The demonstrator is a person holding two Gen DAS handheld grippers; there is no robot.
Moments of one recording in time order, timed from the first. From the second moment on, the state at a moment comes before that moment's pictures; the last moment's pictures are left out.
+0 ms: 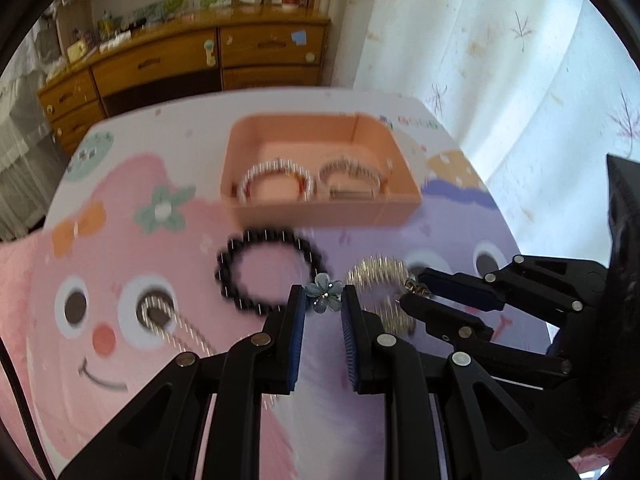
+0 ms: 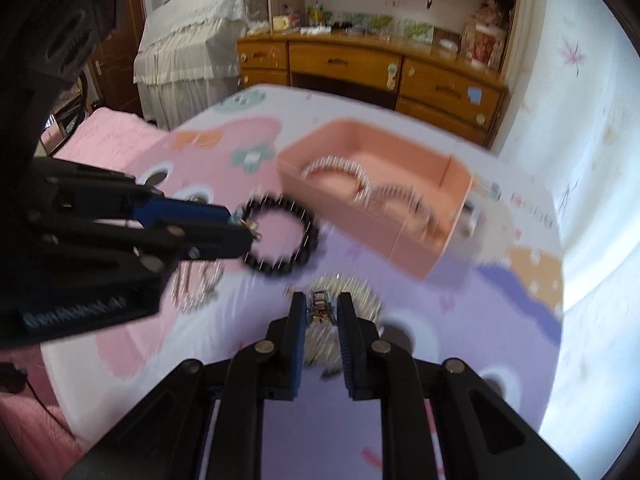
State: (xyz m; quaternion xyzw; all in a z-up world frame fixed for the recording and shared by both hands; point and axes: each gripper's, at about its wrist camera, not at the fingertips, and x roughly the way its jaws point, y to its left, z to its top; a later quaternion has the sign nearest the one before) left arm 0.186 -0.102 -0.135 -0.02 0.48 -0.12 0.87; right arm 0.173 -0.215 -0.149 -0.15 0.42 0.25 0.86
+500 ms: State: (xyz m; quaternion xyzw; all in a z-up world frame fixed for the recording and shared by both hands) left arm 0.260 -0.114 -0.100 0.02 0.38 -0.13 0.92; right arm 0.236 -0.216 -0.106 -0.14 0.32 0.20 0.91
